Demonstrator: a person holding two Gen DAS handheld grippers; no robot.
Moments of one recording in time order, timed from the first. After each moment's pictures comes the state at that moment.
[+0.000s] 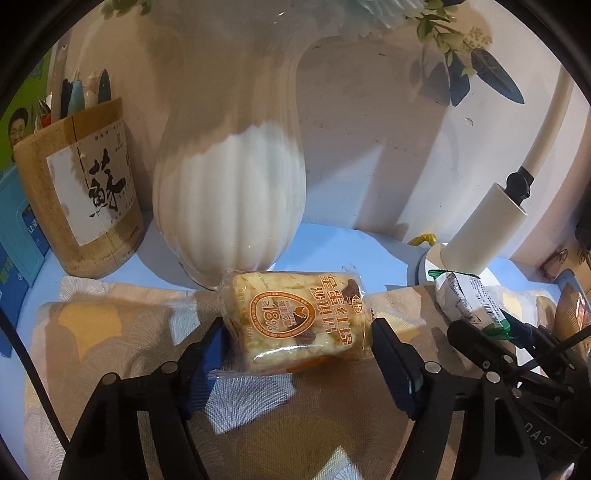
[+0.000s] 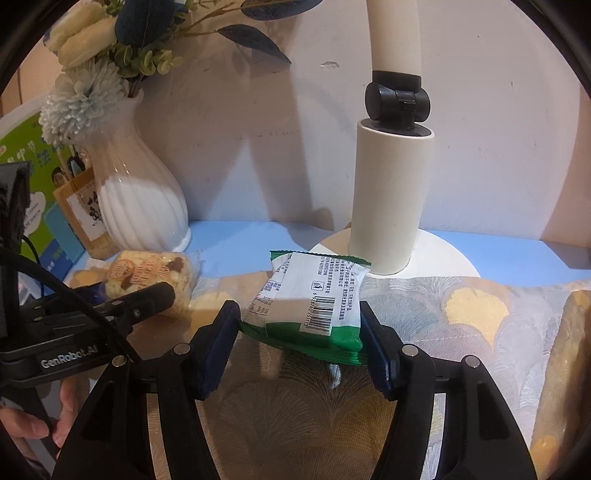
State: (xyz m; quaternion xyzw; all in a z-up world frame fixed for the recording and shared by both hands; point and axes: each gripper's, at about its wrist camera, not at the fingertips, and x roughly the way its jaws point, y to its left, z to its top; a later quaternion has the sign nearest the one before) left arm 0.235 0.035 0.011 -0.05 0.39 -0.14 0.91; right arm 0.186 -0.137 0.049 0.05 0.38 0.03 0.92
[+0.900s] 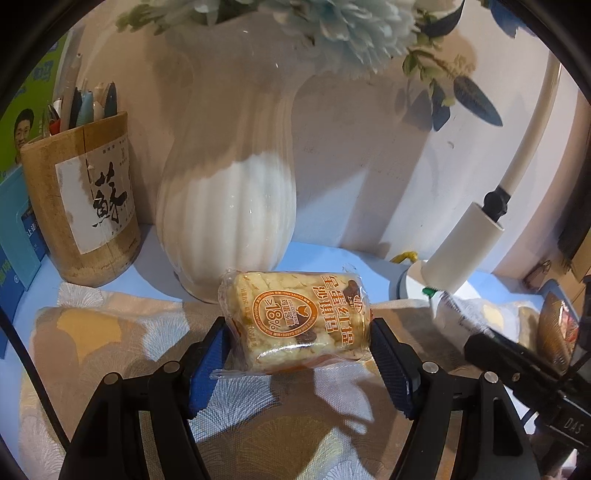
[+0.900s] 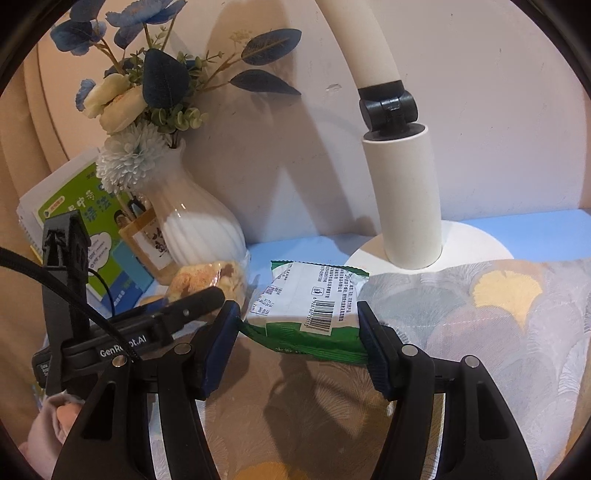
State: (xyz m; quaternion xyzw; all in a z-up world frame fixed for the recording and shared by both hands) left arm 0.221 0.050 0.019 -0.08 0.35 -0.17 0.92; right arm 0.166 -0.159 0.060 0.16 0.34 0.14 0.92
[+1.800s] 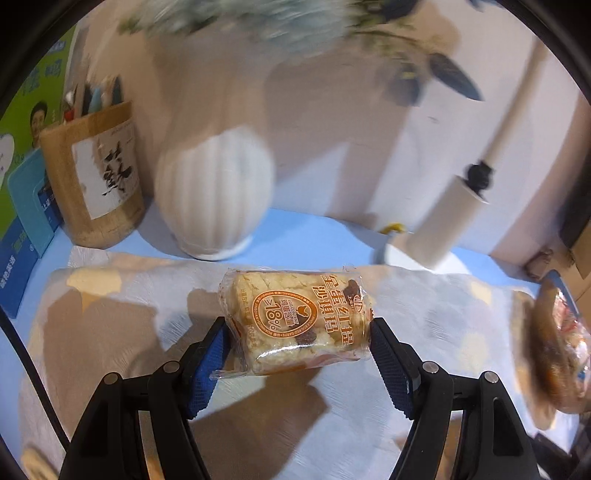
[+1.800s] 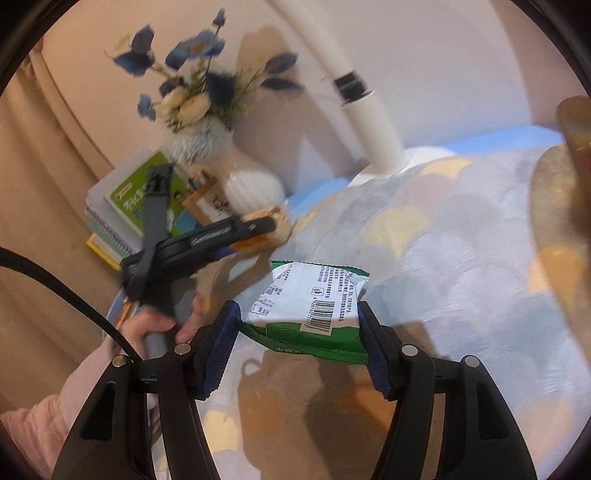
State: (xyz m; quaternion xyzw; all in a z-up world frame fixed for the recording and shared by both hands) left arm 0.187 0.019 0.031 -0.06 0.39 -0.15 0.91; right arm 0.034 -0.189 0.074 0.24 0.36 0.17 0.89
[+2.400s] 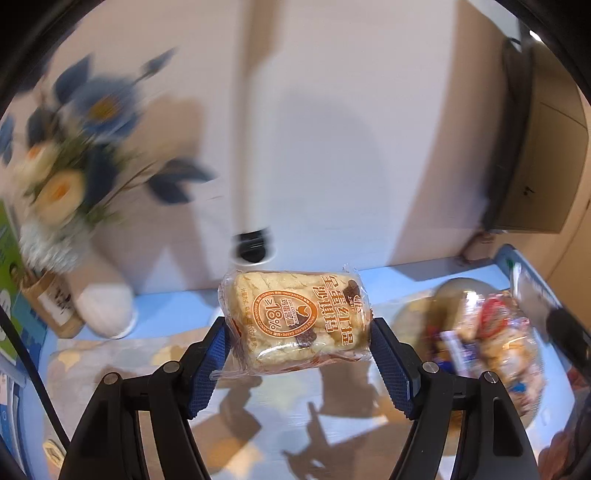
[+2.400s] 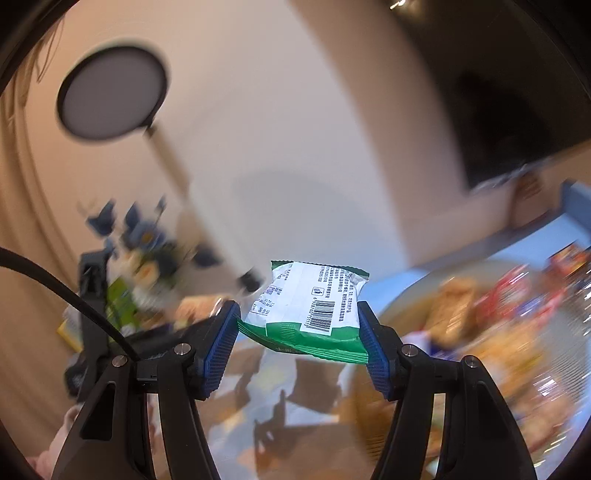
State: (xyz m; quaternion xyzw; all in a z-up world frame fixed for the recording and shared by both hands) left arm 0.113 -0.165 0.155 0.03 0.33 -0.20 0.92; right arm -0.004 -0.345 0.211 0.22 0.23 0.01 0.95
